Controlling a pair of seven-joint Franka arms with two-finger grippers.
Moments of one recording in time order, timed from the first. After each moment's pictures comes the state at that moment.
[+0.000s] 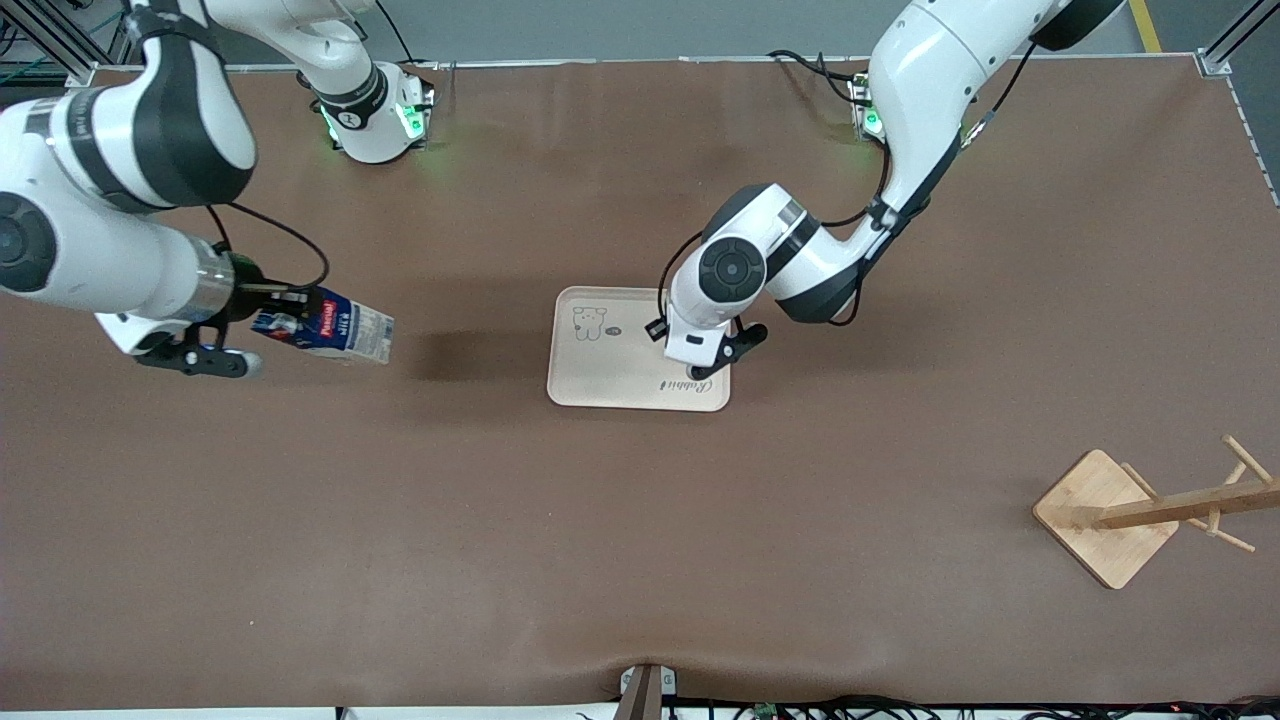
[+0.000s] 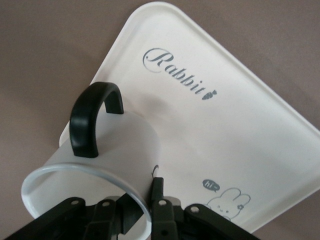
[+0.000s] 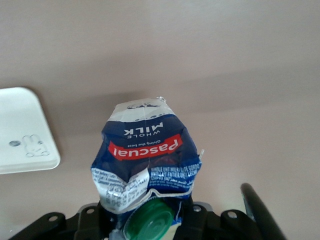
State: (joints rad) left arm -0.29 0.67 -0.51 -1.65 0.04 2.15 -1.34; right arm 0.22 0.15 -0.04 -1.72 0.10 1.57 0.30
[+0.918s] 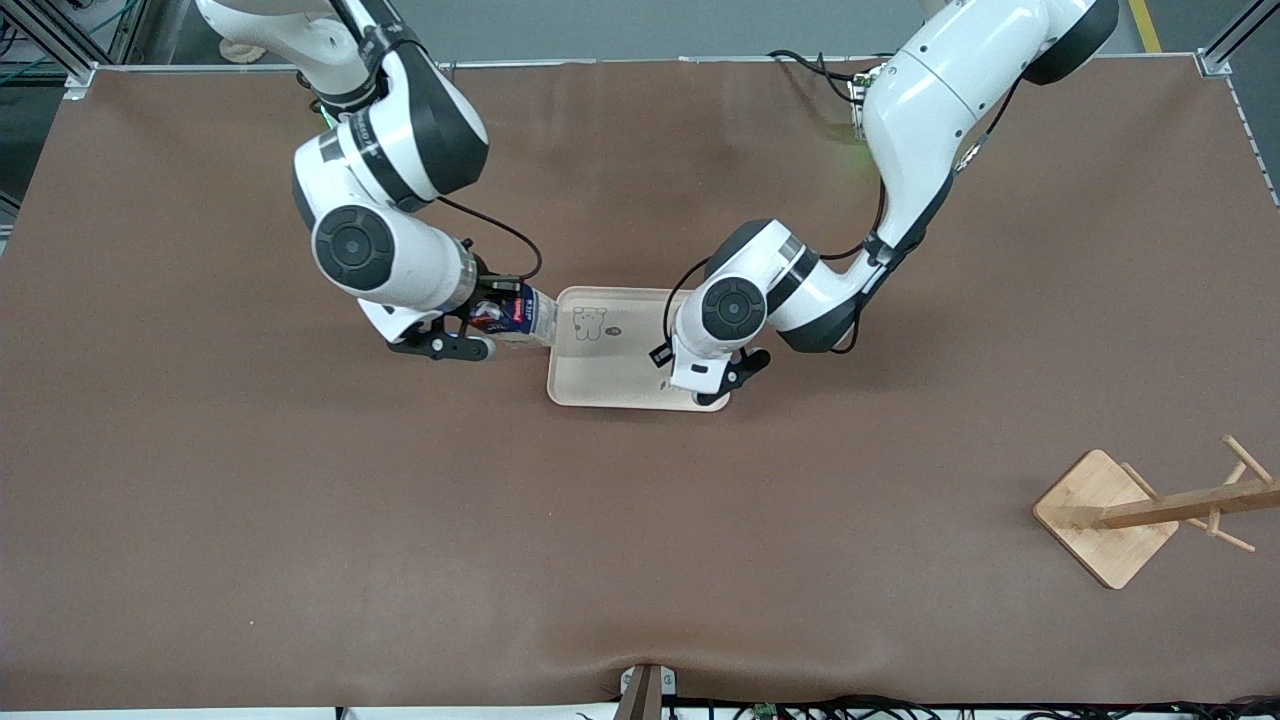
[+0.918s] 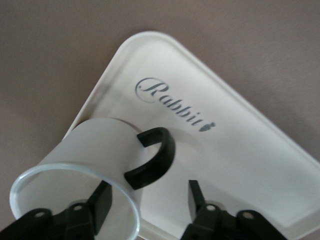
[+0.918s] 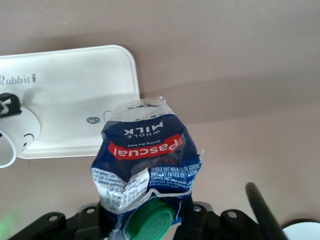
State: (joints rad) left arm -0.29 0.74 -0.49 -1.57 0.07 2.15 -1.34; right arm 0.55 0.31 -0.04 -1.68 0.25 1.73 0.55
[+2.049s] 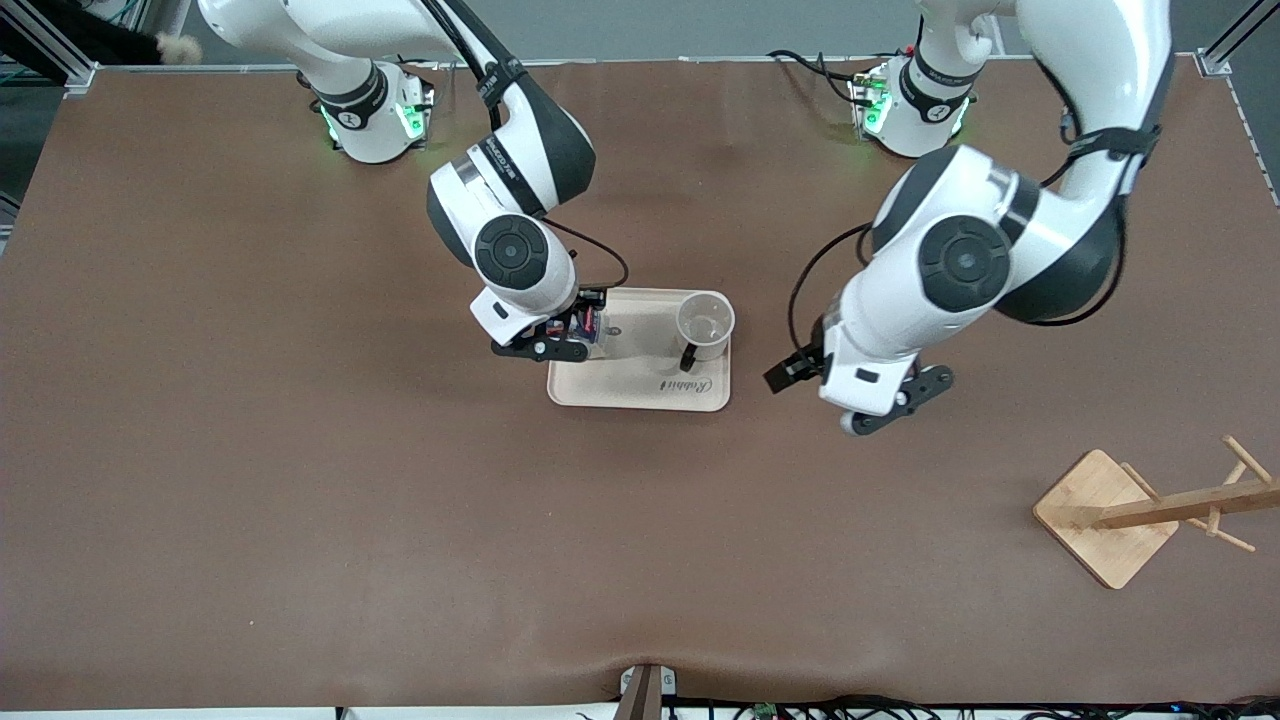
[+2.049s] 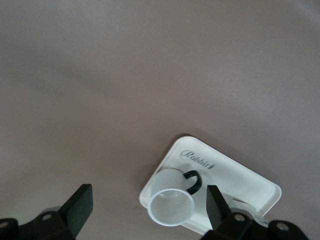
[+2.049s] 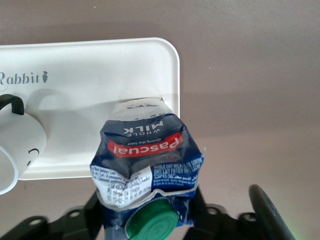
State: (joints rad) left arm -0.04 0.44 -0.49 -1.41 0.07 1.75 -0.97; right arm 0.69 0.47 -0.04 -1.61 0.21 1.84 0.66
